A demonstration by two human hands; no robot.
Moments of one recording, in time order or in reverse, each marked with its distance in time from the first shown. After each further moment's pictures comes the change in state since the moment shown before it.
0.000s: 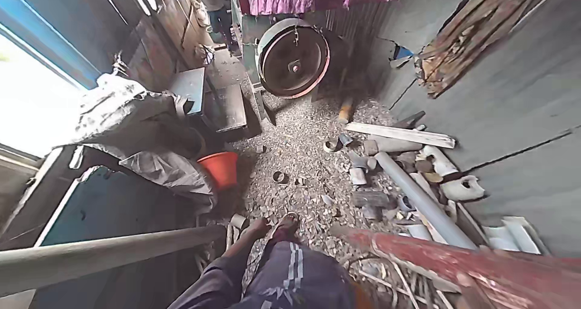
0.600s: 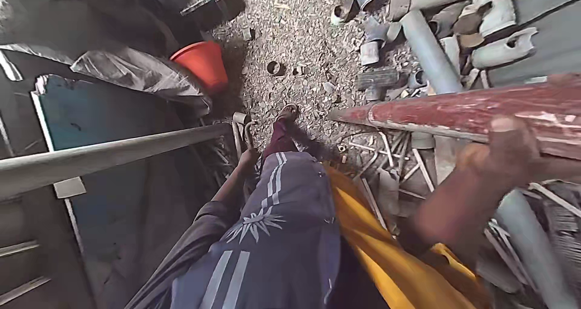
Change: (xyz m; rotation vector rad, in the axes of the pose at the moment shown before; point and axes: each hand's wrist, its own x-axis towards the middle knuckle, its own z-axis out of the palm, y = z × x) left_hand -0.090 -0.050 0.122 -0.112 -0.021 -0.199; right_hand 0.028 0.063 -0.038 0.120 -0.200 -0.159
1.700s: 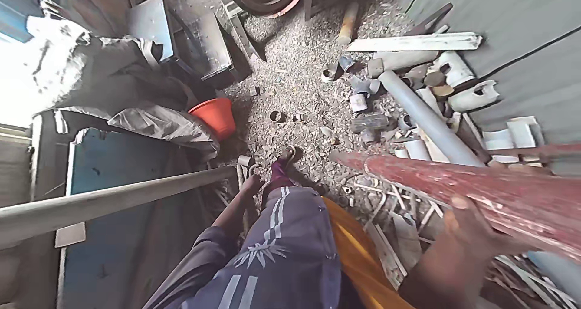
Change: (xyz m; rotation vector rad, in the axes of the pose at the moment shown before) left_hand 0.010 0.036 -0.045 0.098 0.039 0.075; right_hand -0.037 -0.031 -0.023 0.030 0.020 -0.050
